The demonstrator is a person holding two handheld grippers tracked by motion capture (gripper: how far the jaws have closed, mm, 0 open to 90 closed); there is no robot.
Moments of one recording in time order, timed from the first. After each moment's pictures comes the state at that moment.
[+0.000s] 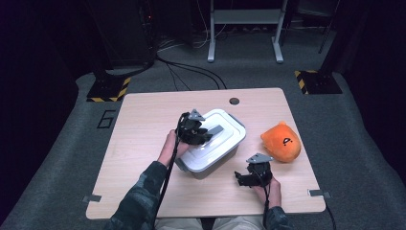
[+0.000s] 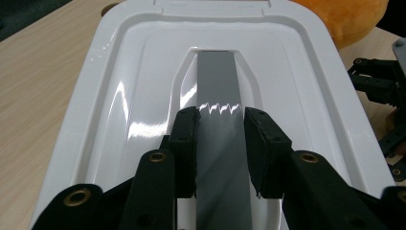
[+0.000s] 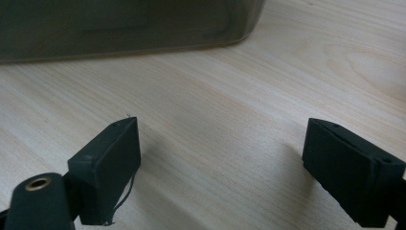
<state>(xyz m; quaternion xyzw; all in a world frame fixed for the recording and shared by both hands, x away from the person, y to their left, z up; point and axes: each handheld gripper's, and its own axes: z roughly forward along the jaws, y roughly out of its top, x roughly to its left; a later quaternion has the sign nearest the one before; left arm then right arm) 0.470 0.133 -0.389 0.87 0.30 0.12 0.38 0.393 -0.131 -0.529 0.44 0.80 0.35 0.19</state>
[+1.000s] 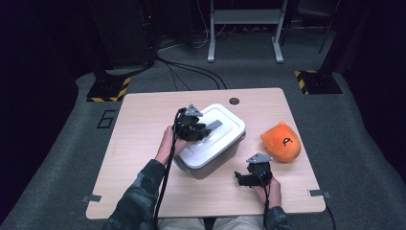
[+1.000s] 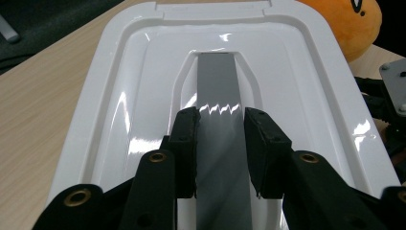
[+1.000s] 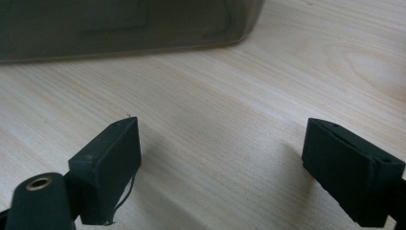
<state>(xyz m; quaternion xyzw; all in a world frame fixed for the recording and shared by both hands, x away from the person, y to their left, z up) 0.466 0.138 -0.367 0.86 0.30 0.14 0.39 0.393 -0.131 -0.529 0.44 0.80 0.35 0.19</state>
